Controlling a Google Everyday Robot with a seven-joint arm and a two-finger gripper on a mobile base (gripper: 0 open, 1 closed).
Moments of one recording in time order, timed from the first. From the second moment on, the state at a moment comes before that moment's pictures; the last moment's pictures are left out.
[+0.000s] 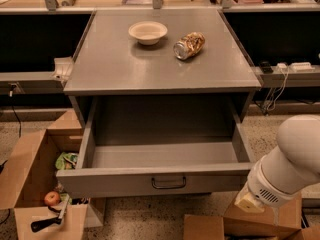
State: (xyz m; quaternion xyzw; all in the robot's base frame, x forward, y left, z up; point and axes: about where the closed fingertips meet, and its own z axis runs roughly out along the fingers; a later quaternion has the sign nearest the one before) arm 0.345 -0.218 0.695 -0.45 0.89 0.08 0.06
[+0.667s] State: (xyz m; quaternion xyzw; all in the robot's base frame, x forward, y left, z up) arm 0.394 -0.215 0.623 -0.37 0.92 0.07 0.10
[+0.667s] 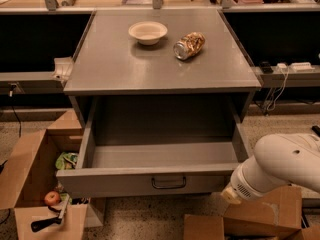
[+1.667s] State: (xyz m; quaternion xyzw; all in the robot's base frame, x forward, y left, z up) arm 0.449 -0.211 0.599 -0.32 0.93 0.08 0.15
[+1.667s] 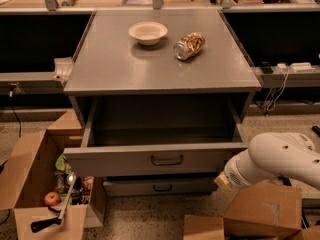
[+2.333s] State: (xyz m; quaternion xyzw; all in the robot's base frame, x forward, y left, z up) arm 0.493 -0.195 0.638 -0.35 0.90 0.07 0.26
